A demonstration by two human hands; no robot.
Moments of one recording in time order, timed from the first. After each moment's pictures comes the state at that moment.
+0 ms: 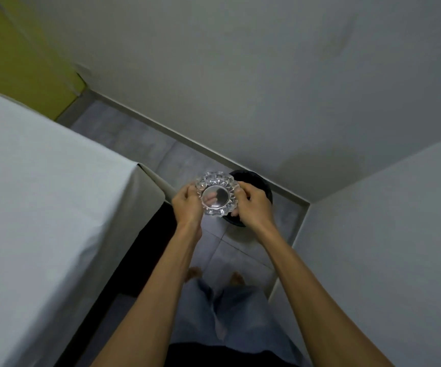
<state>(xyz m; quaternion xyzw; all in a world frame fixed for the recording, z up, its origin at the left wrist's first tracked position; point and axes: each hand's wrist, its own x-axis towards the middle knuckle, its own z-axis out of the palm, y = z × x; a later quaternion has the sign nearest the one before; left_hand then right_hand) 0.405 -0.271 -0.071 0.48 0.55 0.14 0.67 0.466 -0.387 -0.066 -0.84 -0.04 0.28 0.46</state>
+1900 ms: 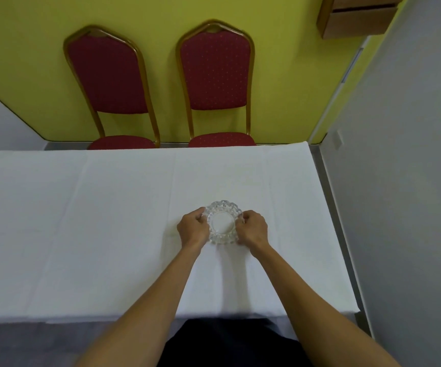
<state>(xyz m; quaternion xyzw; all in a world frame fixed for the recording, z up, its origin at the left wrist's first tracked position) 0.104 0.035 -0.029 0.36 0.80 0.31 0.37 0.241 0.051 -0.061 -0.75 -0.46 0.43 0.21</state>
